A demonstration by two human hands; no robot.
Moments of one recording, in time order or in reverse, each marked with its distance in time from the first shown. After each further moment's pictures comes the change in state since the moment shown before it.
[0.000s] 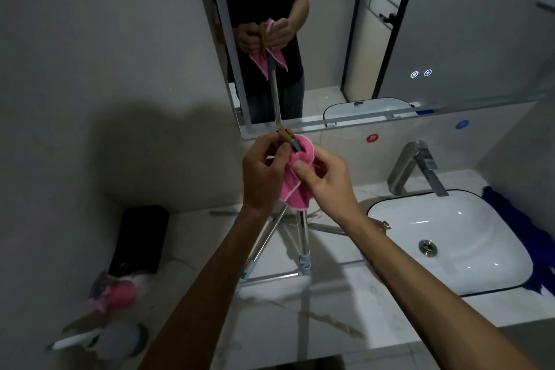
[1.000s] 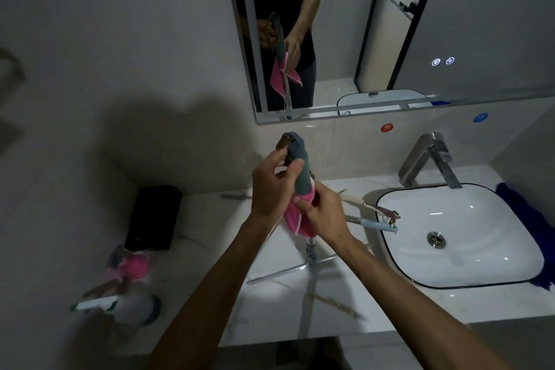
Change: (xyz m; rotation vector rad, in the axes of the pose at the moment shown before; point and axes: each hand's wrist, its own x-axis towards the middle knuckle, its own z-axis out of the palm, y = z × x) left_hand -0.052 -0.019 -0.021 0.127 -0.007 -0.151; right_hand -0.062 0.094 0.041 -0.342 -0.018 0.216
